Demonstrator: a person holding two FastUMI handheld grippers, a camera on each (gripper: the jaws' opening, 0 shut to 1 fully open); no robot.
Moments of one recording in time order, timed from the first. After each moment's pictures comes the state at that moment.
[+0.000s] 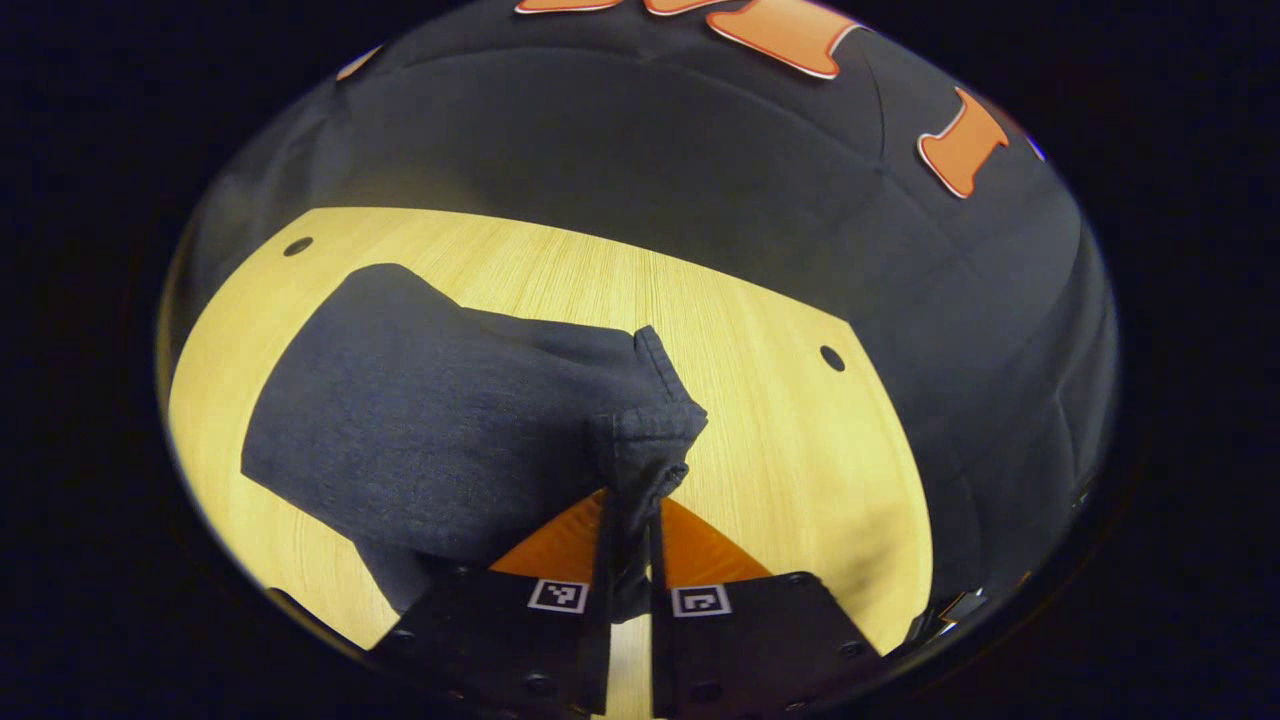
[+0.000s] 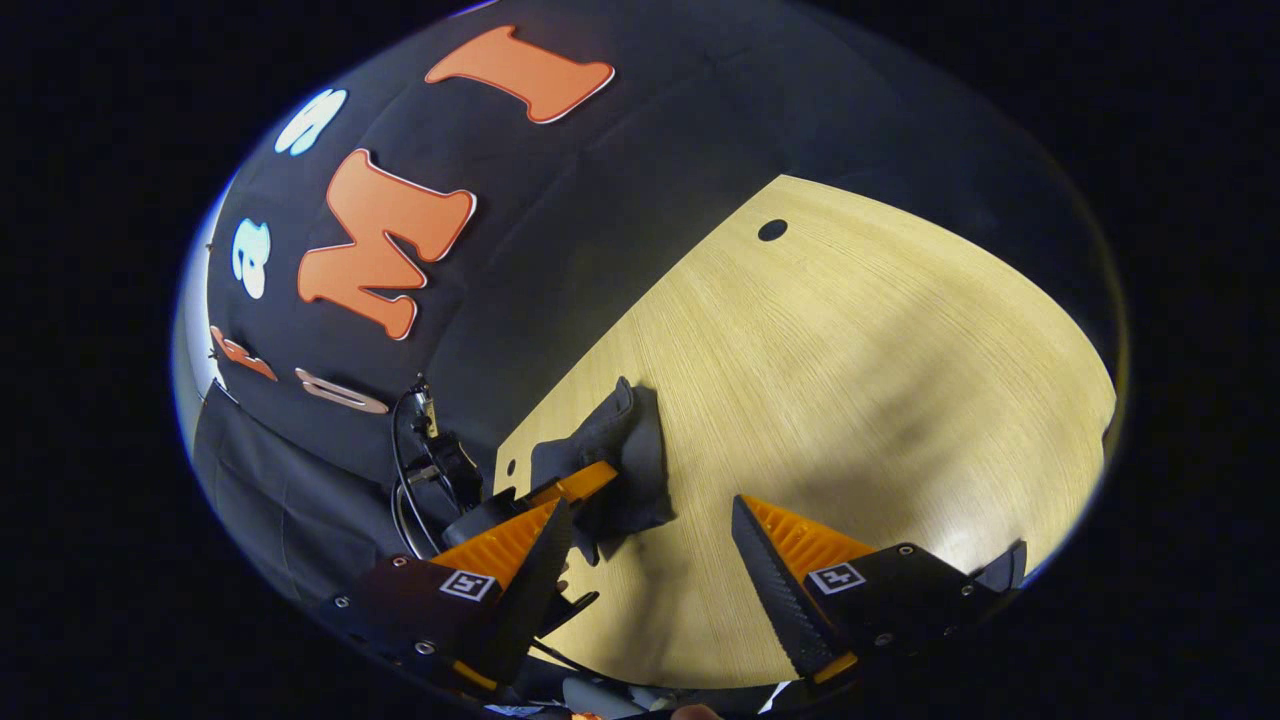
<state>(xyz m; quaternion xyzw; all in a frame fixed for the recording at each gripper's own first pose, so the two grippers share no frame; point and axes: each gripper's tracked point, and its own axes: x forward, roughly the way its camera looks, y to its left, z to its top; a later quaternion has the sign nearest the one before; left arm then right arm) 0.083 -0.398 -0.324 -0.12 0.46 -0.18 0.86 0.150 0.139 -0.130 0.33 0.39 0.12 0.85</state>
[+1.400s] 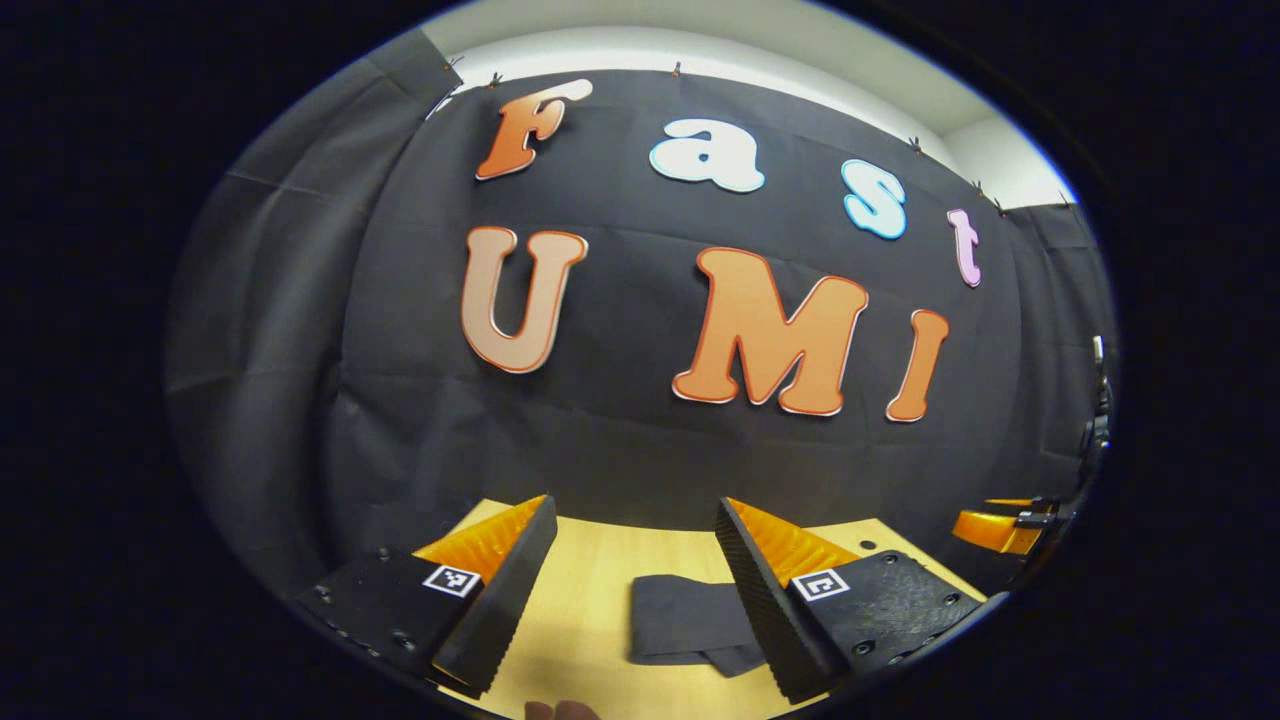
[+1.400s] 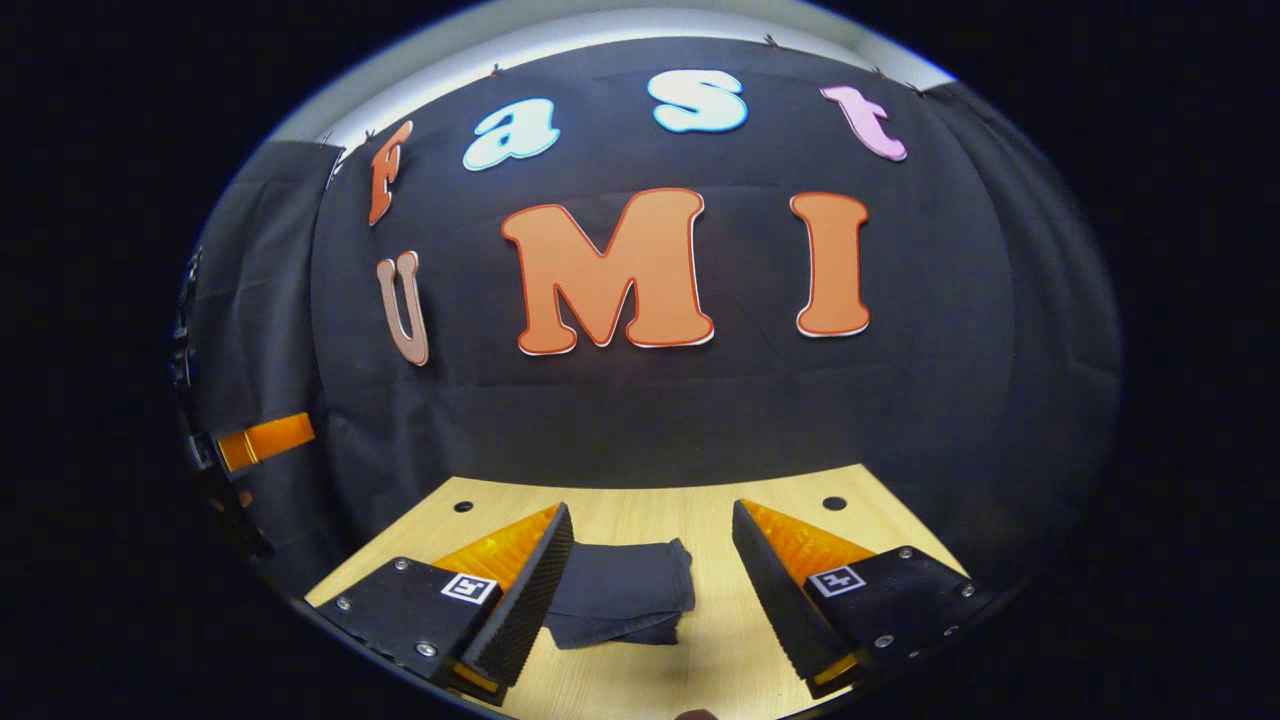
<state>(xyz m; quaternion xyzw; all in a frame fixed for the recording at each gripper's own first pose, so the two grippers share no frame) 0.053 -0.004 0.022 -0.05 0.06 -0.09 0.99 0.144 0.279 0.040 -0.02 0.08 0.11 0.99</state>
